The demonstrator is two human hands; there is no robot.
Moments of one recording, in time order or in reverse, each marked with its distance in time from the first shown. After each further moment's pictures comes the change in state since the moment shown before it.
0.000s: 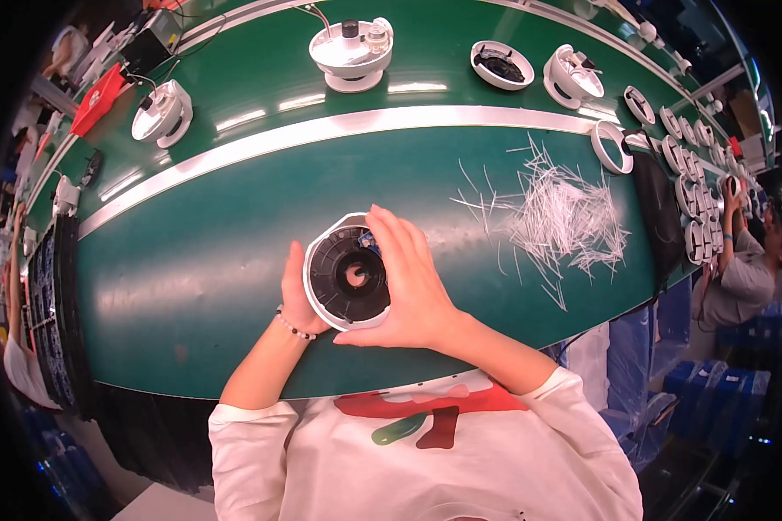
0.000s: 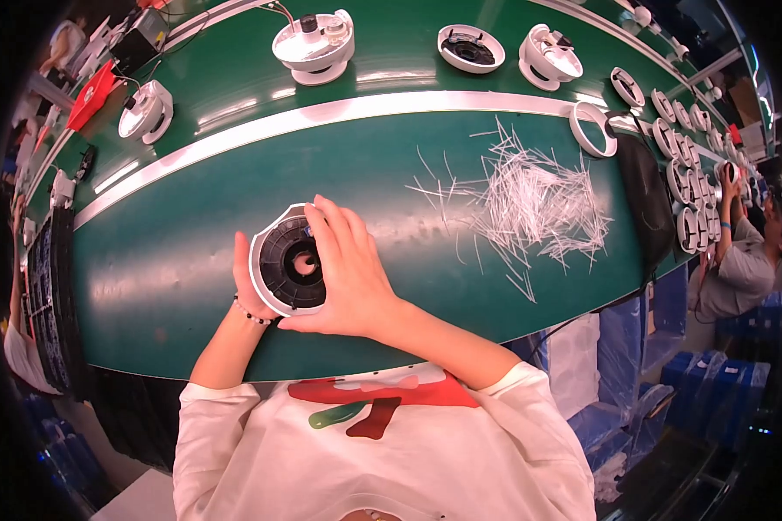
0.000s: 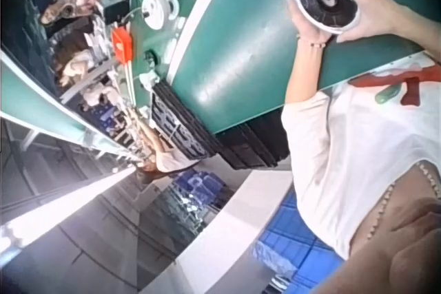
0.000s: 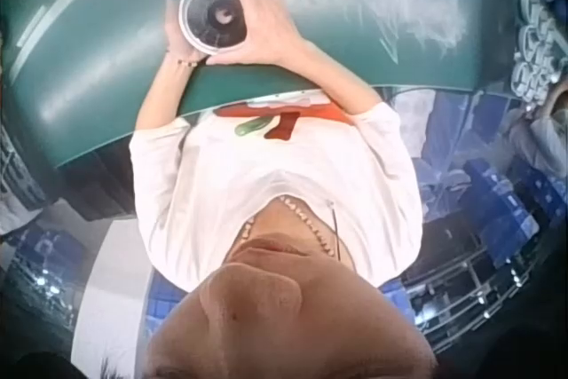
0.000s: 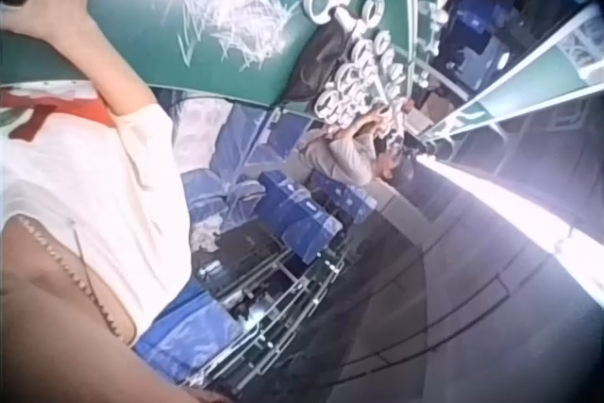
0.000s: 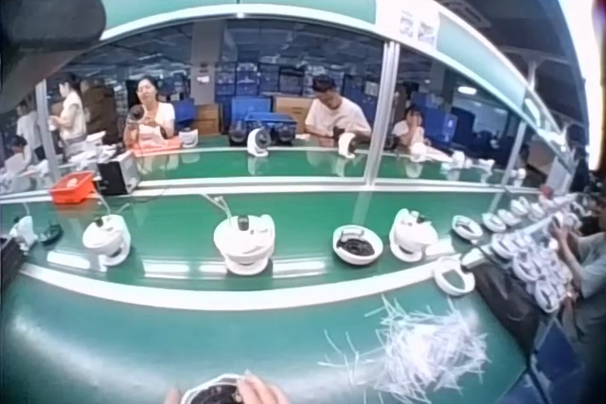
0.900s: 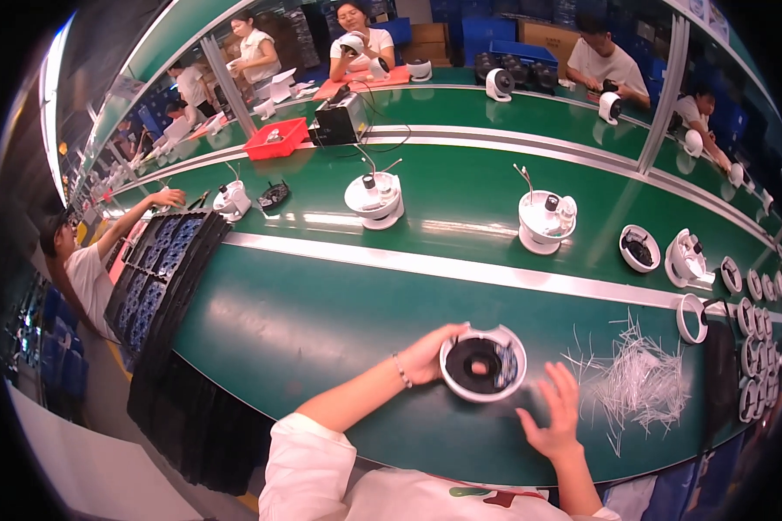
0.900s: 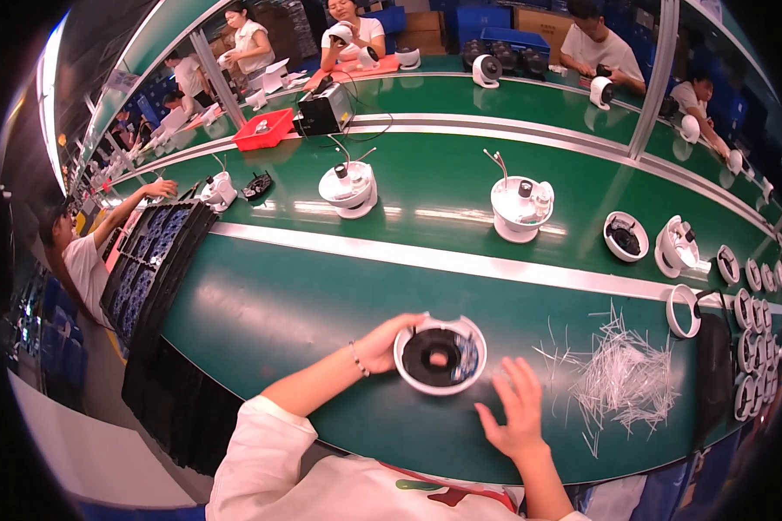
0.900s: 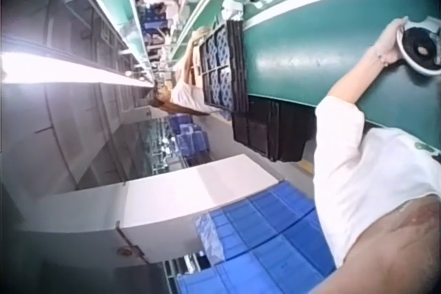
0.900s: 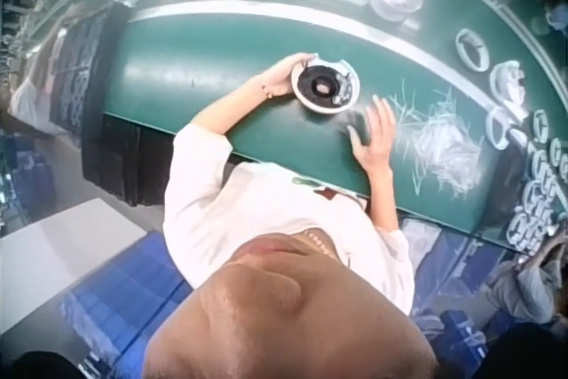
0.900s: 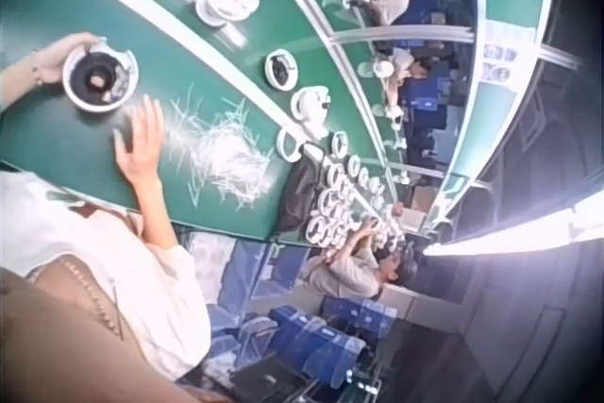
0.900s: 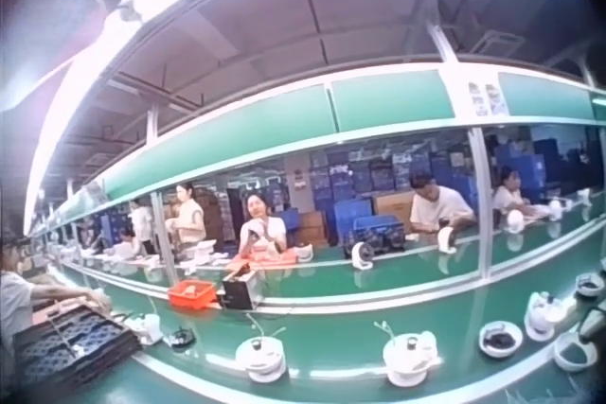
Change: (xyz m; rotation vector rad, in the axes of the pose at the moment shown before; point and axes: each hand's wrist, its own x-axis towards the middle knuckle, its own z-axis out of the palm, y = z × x) left_hand 0.006 0.069 0.007 0.198 0.153 -0.183; right_hand -0.028 0.011 -0.033 -0.163 0.208 -0.330
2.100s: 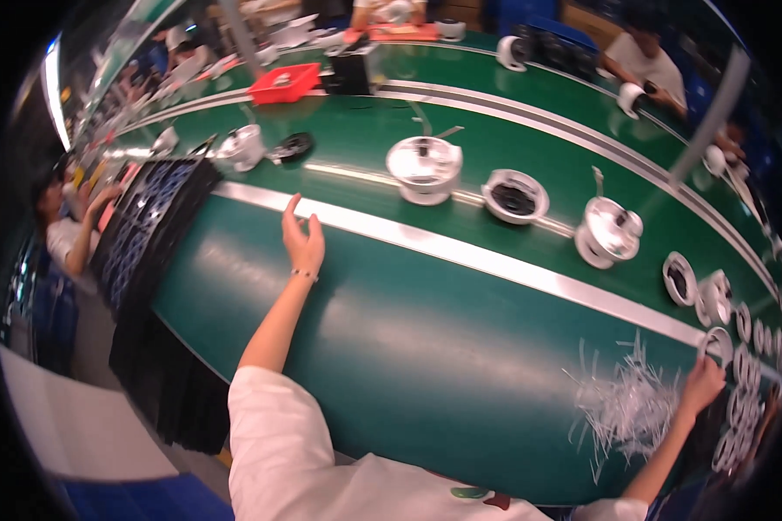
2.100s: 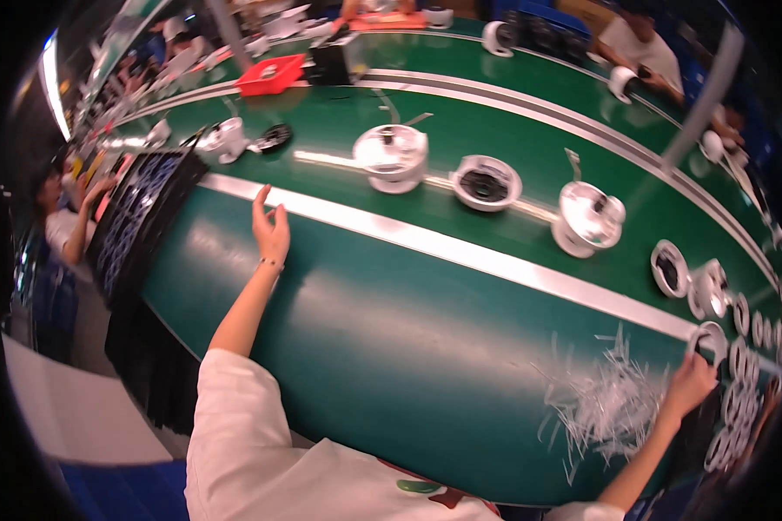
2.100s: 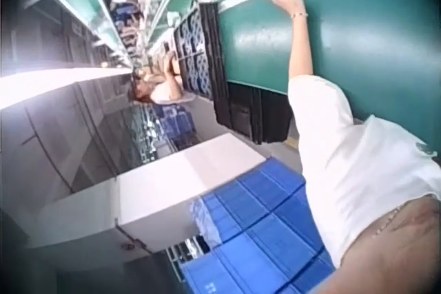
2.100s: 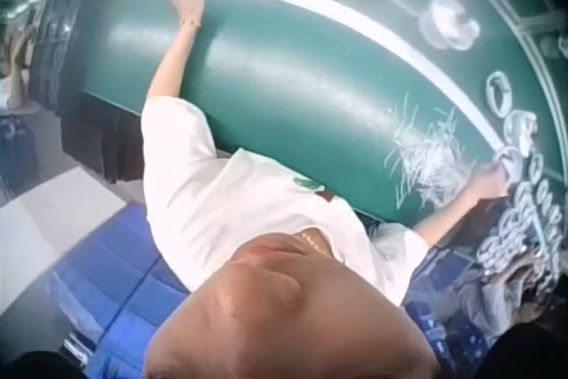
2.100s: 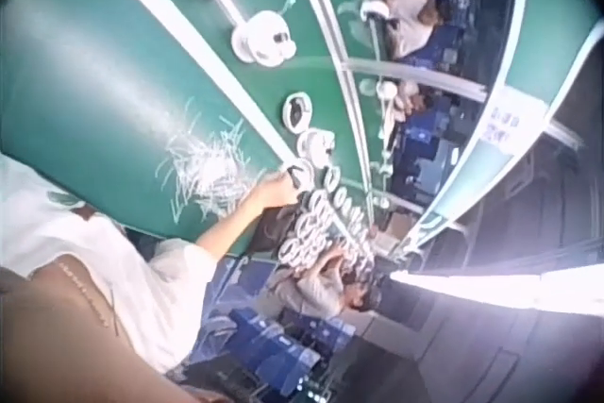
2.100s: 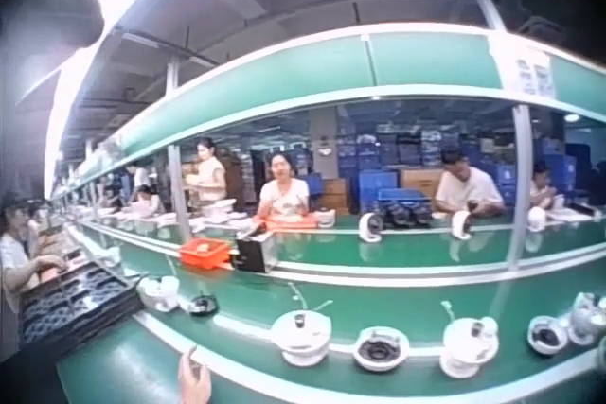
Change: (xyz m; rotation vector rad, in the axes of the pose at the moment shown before) left_hand -0.057 0.171 -0.220 1.050 1.328 1.387; right_hand 0.027 0.218 -0.139 -1.258 0.140 0.419
